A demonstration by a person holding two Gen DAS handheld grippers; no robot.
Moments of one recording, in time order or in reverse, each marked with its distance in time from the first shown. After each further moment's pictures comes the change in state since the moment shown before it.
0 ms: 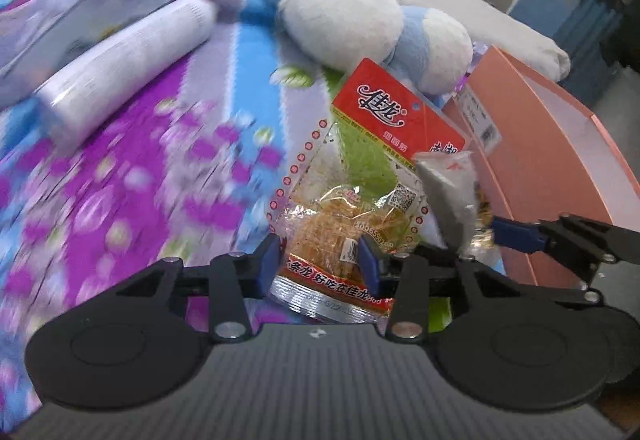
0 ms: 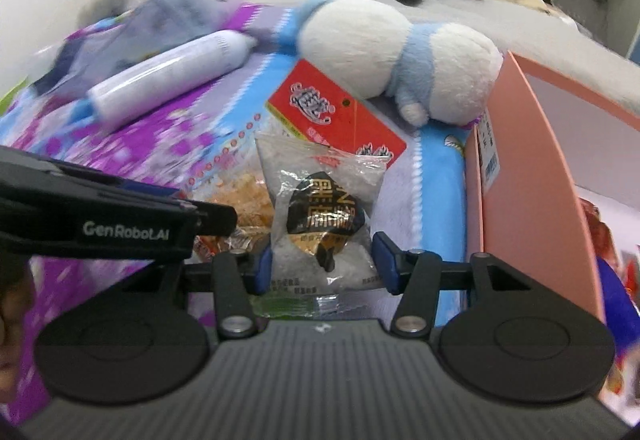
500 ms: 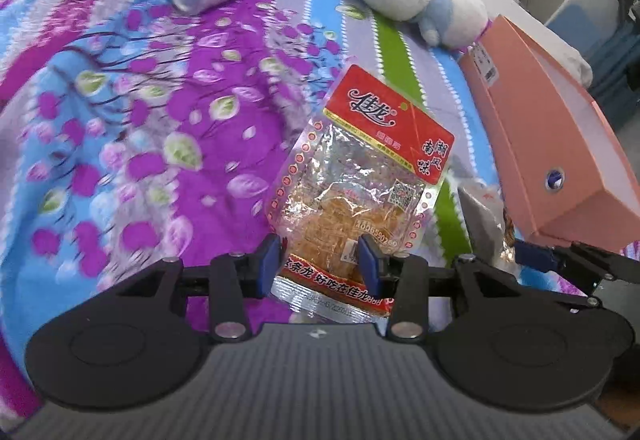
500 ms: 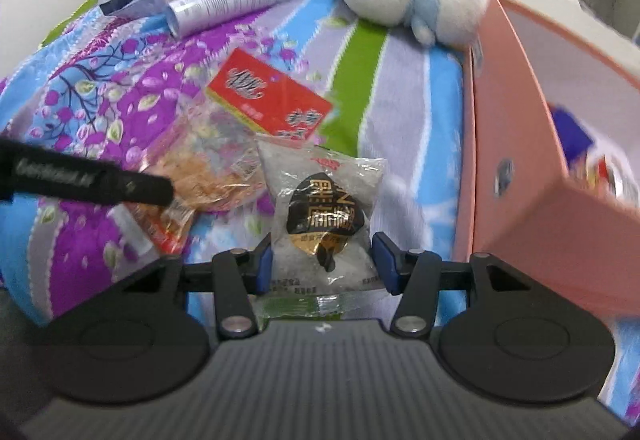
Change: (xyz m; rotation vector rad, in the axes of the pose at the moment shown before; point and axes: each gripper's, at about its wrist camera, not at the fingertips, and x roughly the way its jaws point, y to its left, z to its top) left arm -0.094 0.014 -0.118 -0.168 0.033 0.061; right arm -0.074 0.023 -0.082 -0.011 0.118 0.023
